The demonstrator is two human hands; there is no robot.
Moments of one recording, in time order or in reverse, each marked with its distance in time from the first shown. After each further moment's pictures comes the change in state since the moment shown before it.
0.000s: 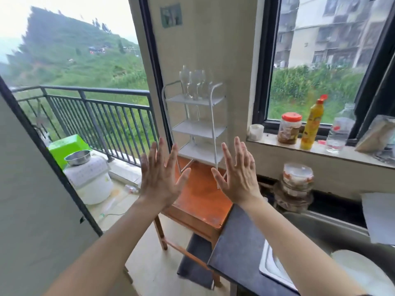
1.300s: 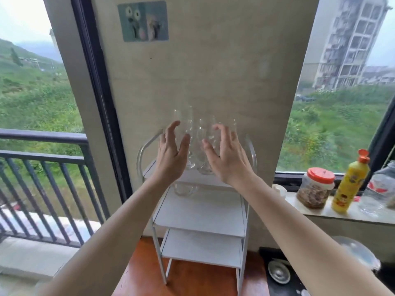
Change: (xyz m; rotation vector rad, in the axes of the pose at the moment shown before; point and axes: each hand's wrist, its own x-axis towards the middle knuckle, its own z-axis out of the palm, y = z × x) left_hand 0.510 -0.107 0.180 -1.072 0.079 0.195; right_hand 0.442 -0.005 0.144 0.140 0.226 0.320
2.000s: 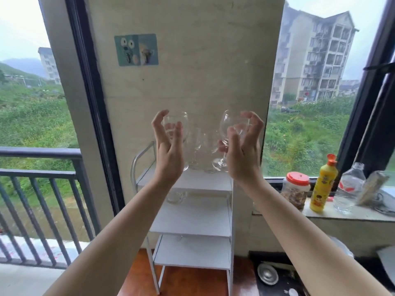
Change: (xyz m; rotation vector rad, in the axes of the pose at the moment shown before) left_hand -0.020 0.108 -0.017 -0.502 0.141 0.120; right_hand -0.022 -0.034 -0.082 0.484 0.373 -0.050
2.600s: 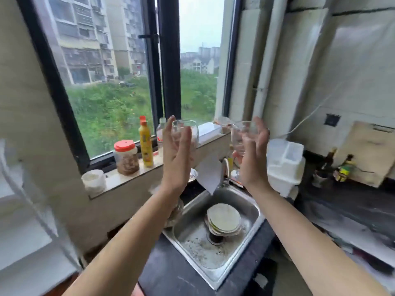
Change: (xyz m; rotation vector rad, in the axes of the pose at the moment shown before) left_hand -0.238 0.120 0.294 -0.689 -0.614 -0.324; right_hand -0.160 -0.060 -0.385 -0.494 0.667 0.241
